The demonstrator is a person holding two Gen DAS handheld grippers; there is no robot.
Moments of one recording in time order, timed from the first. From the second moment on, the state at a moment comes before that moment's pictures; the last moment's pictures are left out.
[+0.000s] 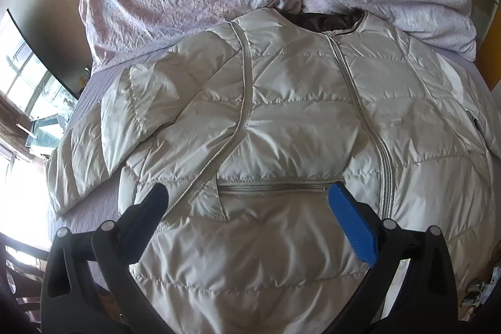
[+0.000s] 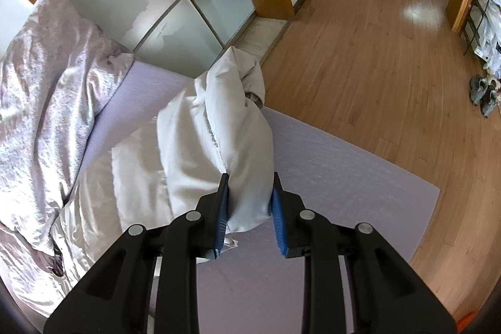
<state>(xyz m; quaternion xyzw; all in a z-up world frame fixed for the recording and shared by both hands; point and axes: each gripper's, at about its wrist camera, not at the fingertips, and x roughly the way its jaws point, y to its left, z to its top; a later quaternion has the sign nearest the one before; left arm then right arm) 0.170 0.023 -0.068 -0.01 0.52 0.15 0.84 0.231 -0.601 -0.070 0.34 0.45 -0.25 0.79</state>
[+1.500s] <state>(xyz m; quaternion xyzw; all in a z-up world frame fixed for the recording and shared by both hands) 0.167 0.083 -0.074 -0.01 0.52 0.17 0.83 0.315 -0.216 -0.065 0.20 0.56 0.13 0.79</state>
